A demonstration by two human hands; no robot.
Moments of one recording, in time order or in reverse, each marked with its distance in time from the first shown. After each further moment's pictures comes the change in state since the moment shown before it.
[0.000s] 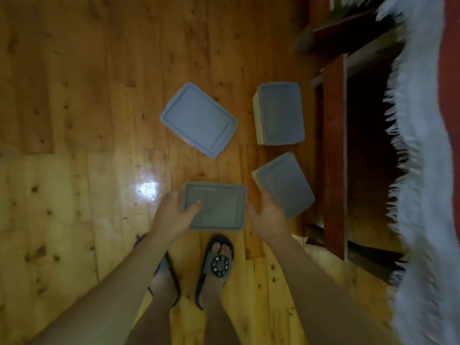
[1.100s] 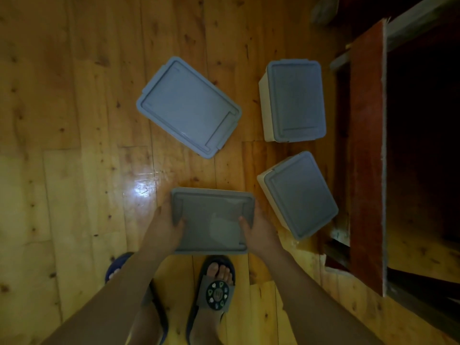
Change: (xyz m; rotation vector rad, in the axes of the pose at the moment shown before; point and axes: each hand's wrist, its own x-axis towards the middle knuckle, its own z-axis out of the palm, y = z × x) left_hand 0.098 -0.114 0.064 0.156 -0.076 -0.025; right_hand 0.091 0.073 0.100 0.104 -0.203 0.074
